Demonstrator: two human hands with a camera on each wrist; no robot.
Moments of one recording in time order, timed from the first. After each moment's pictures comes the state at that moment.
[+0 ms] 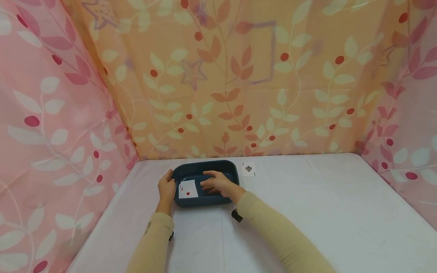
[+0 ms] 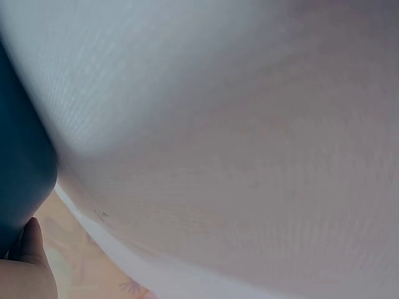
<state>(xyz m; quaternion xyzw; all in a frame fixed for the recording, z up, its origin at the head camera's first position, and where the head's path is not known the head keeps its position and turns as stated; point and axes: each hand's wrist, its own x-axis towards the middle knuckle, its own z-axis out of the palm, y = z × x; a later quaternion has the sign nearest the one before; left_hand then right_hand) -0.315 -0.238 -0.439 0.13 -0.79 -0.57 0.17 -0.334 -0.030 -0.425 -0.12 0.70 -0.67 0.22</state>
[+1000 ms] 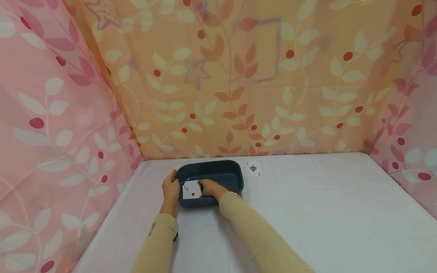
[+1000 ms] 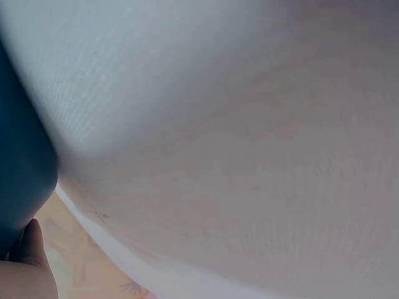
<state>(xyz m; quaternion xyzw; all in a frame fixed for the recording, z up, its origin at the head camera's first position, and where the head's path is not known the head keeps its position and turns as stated) -0.321 -0.238 -0.444 0.14 -0.79 -0.57 0.18 -0.430 -0.100 -0.540 -0.30 0.92 -0.23 0.09</state>
